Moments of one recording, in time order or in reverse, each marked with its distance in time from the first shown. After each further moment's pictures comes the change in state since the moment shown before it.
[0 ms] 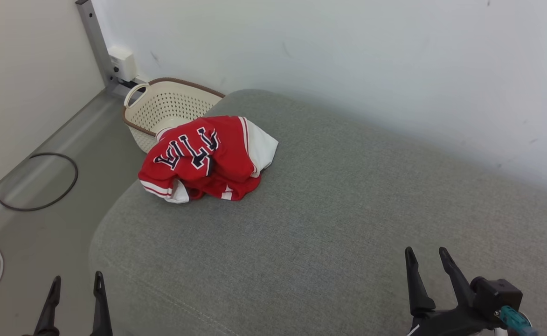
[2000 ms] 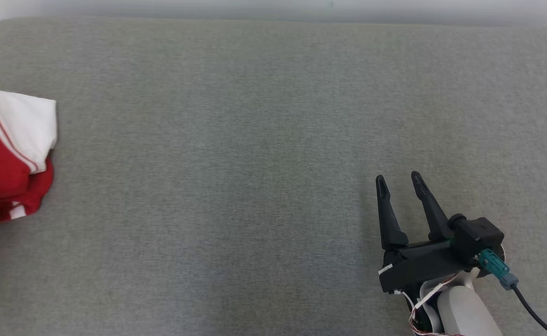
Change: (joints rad) left arm -0.742 0.312 0.084 0.601 -0.212 -0.197 0.215; right arm -0.254 -0.001 0.115 0.064 0.016 0.000 -0.107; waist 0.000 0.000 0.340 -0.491
